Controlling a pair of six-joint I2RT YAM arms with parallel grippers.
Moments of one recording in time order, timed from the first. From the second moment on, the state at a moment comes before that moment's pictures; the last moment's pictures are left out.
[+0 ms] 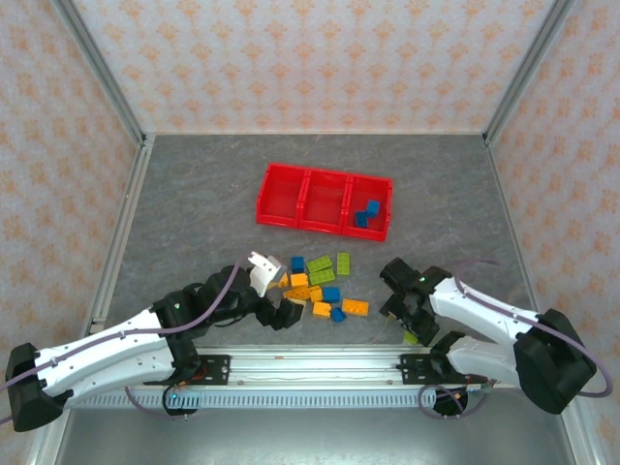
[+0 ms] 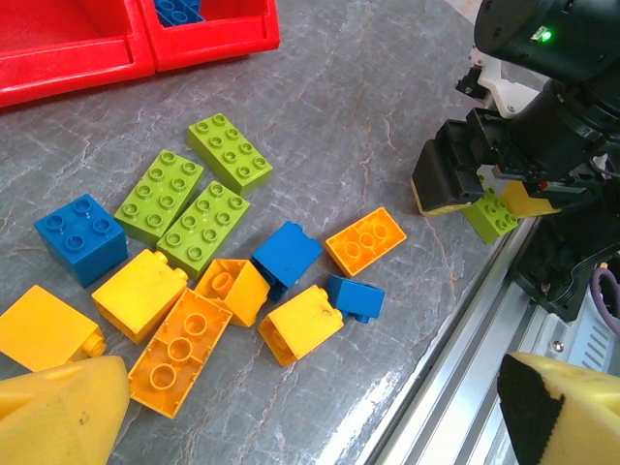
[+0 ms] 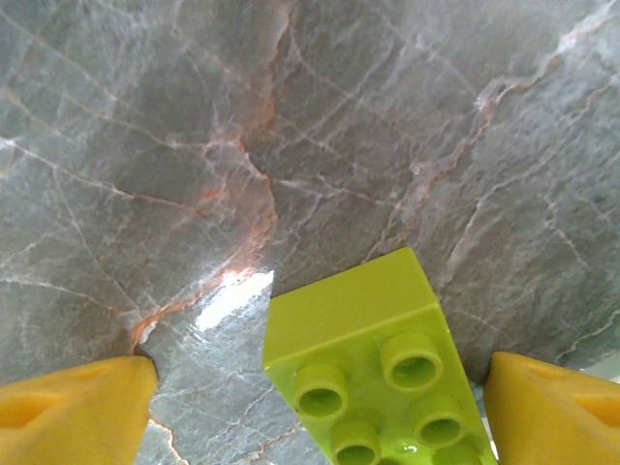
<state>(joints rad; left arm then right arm) -0.97 0.73 0.51 -0.34 0.03 -0.38 0.64 1.12 0.49 -0.96 -0.04 1.35</state>
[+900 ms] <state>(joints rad) -0.97 0.74 0.51 -0.34 0.03 -0.38 0.66 1.12 0.52 -0.79 -0.06 1.31</state>
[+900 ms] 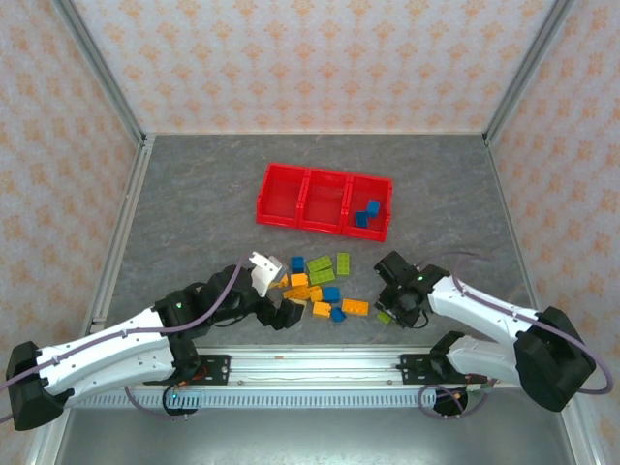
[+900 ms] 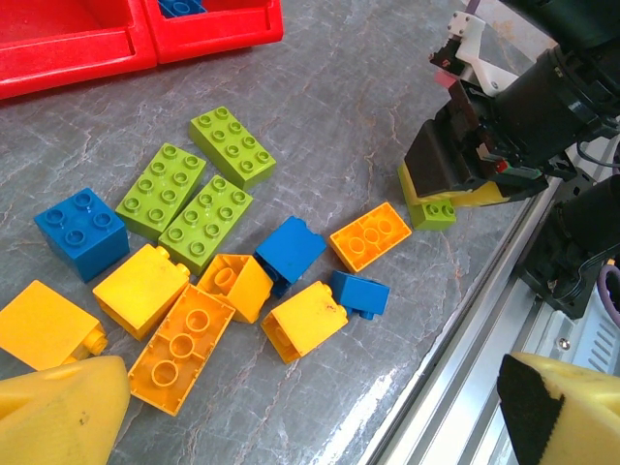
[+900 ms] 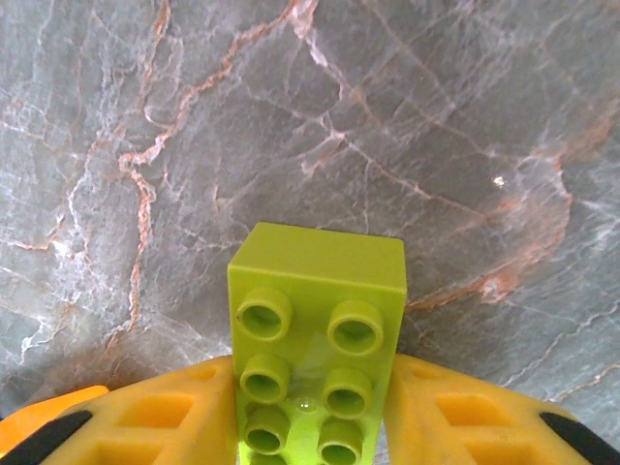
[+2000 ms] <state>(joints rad) -0.97 0.35 0.64 -0.53 -0.36 -0.50 0.63 2.13 1.99 -0.90 0.09 0.78</state>
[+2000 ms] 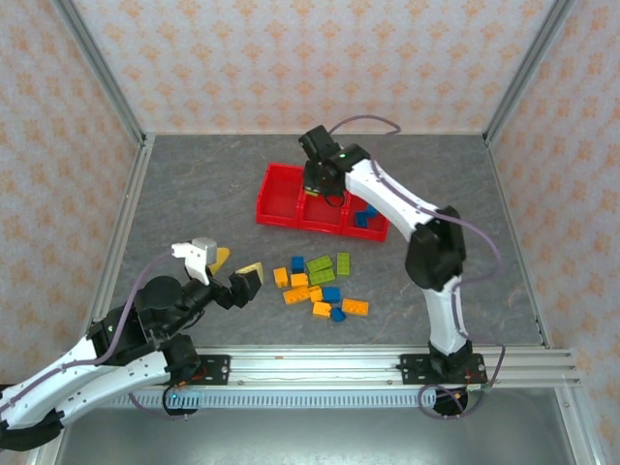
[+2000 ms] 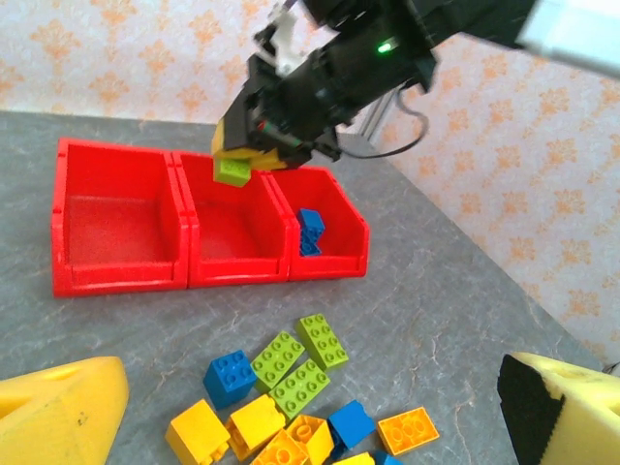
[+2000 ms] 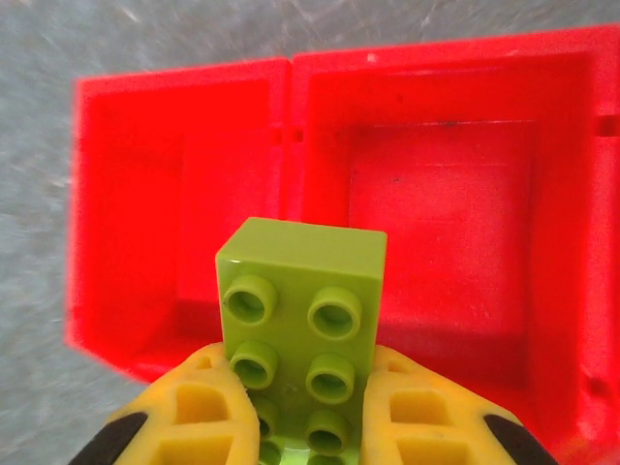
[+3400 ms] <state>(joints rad) -0.97 0.43 0.55 -0.49 -0.27 -0.43 0.75 1.49 1.14 -0.83 0.13 1.00</state>
